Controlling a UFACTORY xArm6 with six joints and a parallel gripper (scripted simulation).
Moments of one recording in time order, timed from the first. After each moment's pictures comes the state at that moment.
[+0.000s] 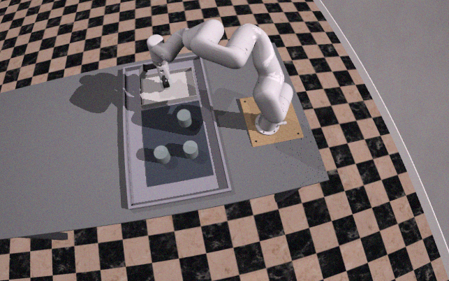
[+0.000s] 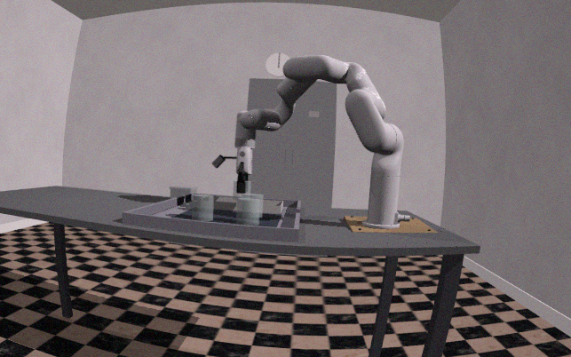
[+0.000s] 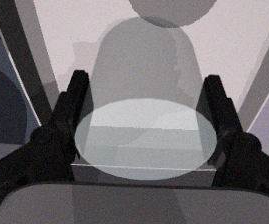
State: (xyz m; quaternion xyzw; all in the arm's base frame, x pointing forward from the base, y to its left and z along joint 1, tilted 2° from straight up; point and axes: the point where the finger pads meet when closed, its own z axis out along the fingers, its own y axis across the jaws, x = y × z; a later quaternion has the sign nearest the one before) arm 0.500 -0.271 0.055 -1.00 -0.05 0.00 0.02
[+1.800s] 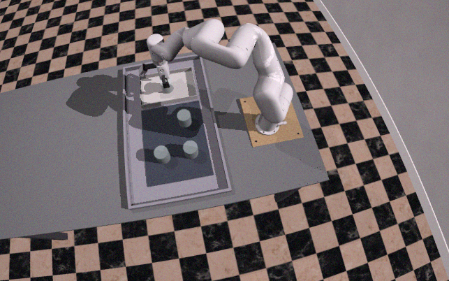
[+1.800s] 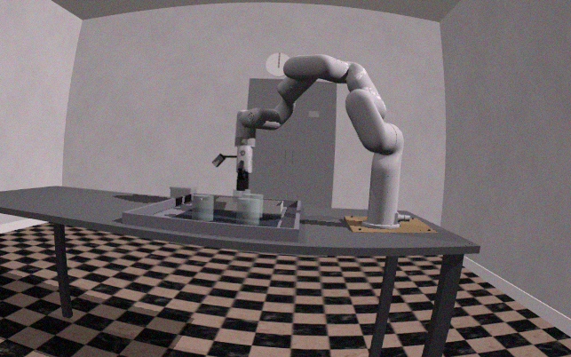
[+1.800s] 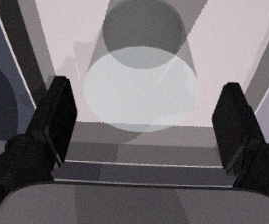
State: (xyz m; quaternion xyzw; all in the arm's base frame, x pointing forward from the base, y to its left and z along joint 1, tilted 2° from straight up) arm 0.500 -0.271 0.059 -1.00 -0.05 0.01 0.02
